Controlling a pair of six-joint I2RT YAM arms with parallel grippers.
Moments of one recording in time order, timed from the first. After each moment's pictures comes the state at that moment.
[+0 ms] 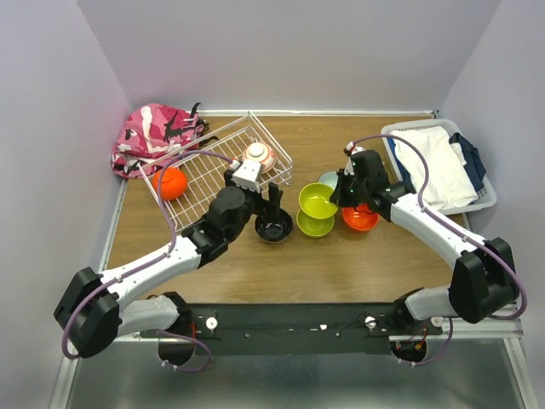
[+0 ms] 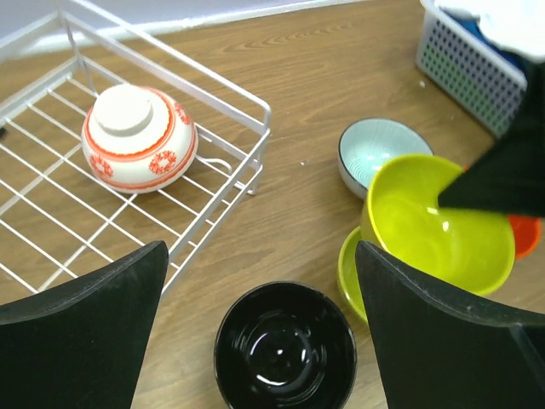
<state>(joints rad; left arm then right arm) -0.84 1.13 0.68 0.29 -0.35 -0.17 0.44 1.40 1.00 -0.39 -0.05 0.35</state>
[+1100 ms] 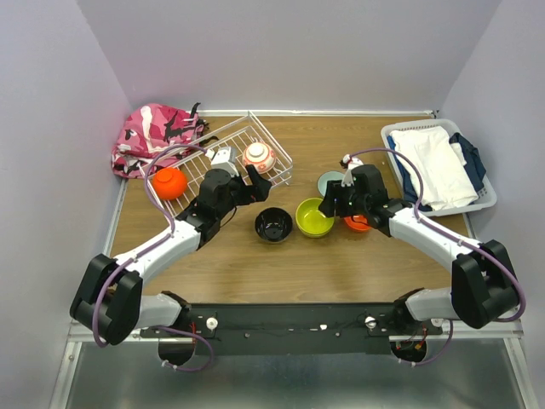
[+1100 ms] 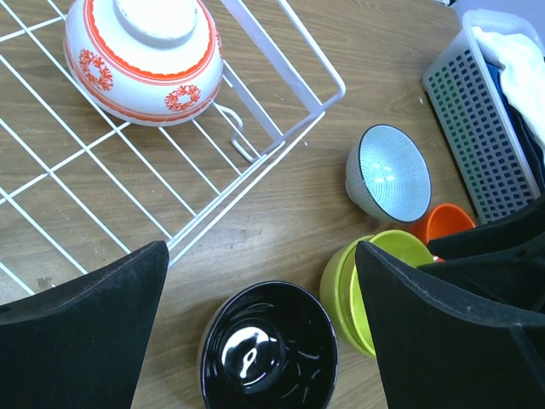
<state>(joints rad) -0.52 1.26 0.70 0.25 -0.04 -0.60 0.45 1.35 0.78 -0.11 -0.13 0.30</state>
